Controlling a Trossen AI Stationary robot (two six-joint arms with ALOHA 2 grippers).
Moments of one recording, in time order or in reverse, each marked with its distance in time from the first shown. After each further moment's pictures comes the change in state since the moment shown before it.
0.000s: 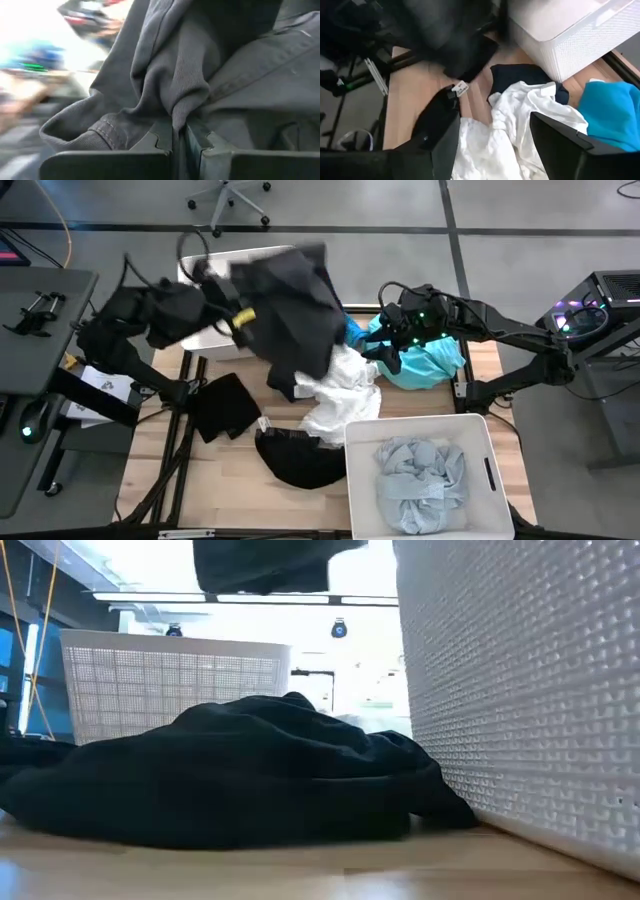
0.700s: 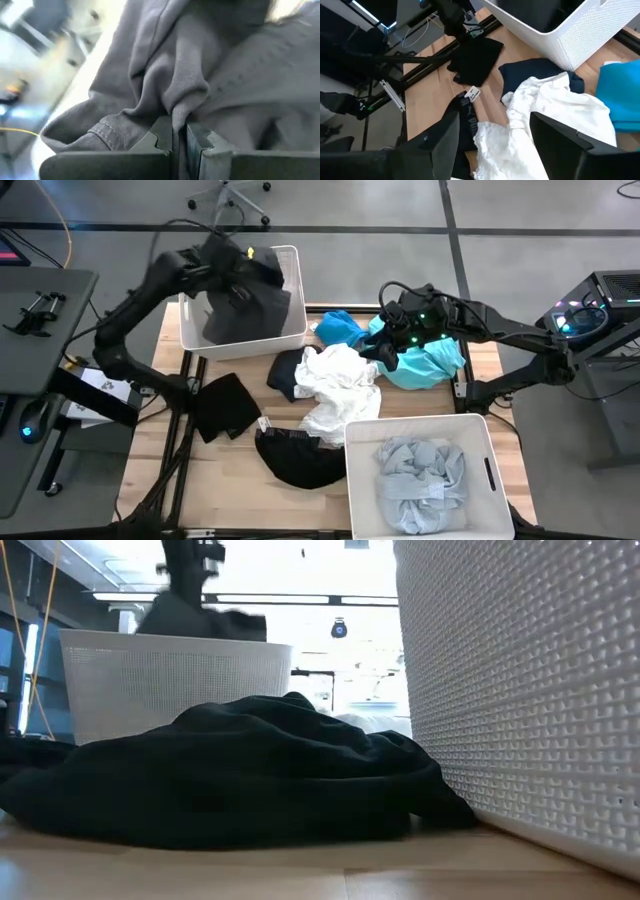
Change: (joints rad) left arm 0.867 -0.008 -0.525 -0.031 0.498 0.031; right arm 0.017 0.000 0.000 0.019 -0.001 0.190
